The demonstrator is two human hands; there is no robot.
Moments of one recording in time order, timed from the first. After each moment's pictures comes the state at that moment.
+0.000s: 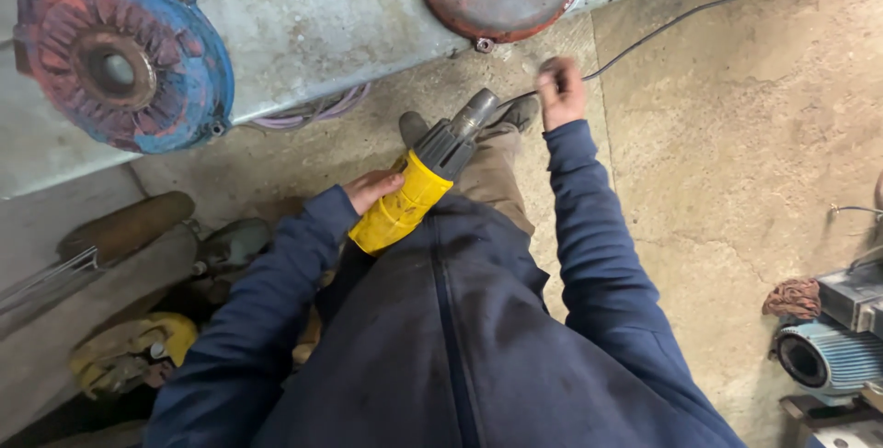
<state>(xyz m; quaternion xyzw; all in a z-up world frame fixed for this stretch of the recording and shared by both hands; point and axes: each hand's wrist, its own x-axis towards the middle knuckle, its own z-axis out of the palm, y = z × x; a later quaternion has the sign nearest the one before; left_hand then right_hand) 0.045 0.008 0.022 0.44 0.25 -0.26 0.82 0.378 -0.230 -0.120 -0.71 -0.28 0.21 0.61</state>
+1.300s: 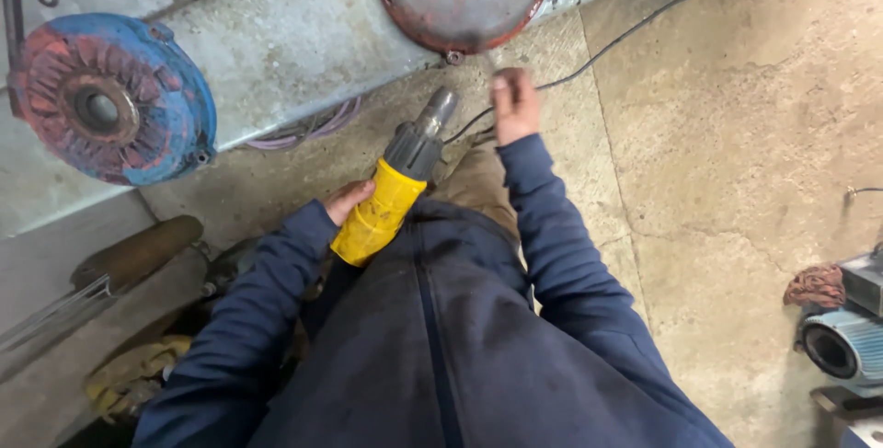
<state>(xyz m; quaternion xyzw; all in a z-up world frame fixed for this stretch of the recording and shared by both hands) 0.026 0.017 -0.020 0.36 0.30 -0.27 0.84 0.336 -0.189 -0.078 -0.78 -0.13 0.13 0.60</state>
